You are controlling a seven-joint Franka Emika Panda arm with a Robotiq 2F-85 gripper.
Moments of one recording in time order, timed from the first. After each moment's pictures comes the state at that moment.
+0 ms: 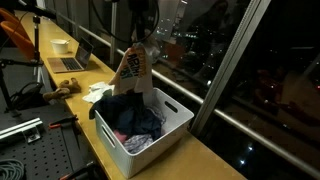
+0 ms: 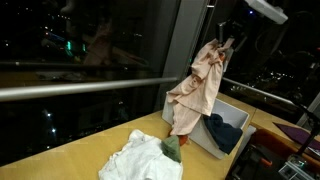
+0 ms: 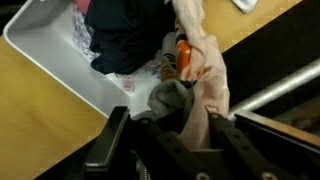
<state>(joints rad) 0.16 -0.08 -0.03 -2.00 -0.13 2.16 0.71</state>
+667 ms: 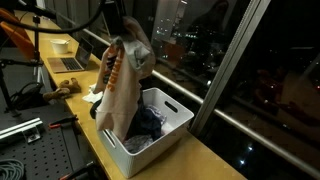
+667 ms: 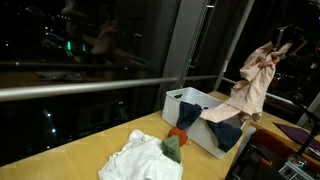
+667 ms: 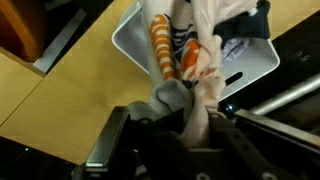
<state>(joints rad) -0.10 -0.59 -0.02 -2.42 -0.16 2.18 0.54</state>
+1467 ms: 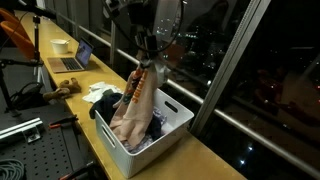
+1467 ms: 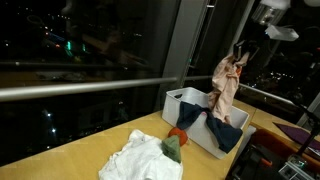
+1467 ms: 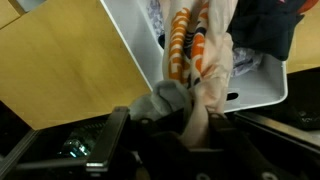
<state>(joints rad) -0.11 -0.17 0.10 -2.19 -0.33 2.26 0.42</state>
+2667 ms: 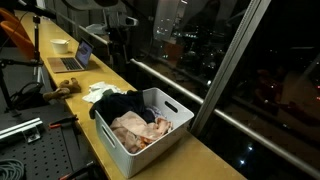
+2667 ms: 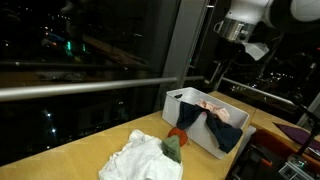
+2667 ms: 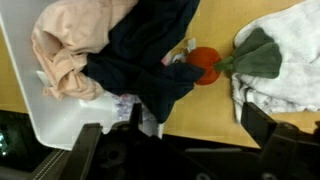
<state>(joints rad) 0.14 0.05 0.16 -2.14 -0.30 2.24 0.31</state>
